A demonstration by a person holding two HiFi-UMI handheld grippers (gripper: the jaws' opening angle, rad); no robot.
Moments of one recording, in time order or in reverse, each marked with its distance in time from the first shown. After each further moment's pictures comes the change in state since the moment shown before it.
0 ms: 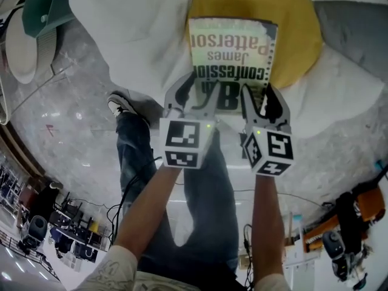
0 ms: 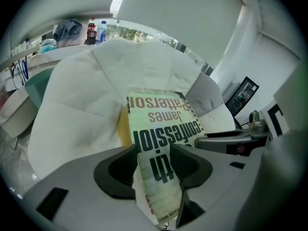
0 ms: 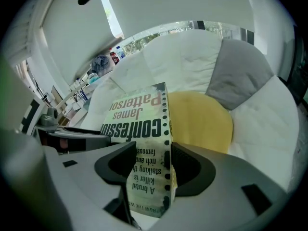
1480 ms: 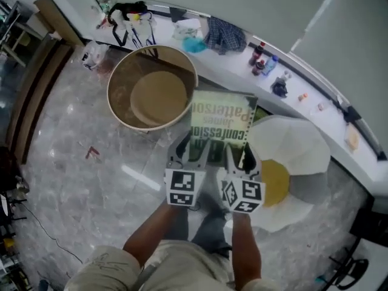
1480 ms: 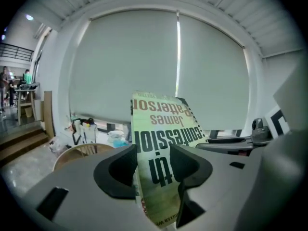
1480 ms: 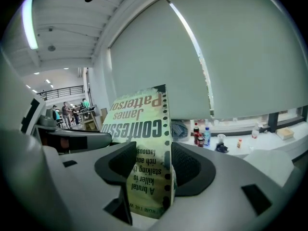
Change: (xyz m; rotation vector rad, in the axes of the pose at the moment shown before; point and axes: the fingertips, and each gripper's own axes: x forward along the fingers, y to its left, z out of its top) left arm -0.636 0.275 0.314 -0.074 -0.670 0.395; right arm -0.291 0.581 0.388 -0.387 -0.502 0.341
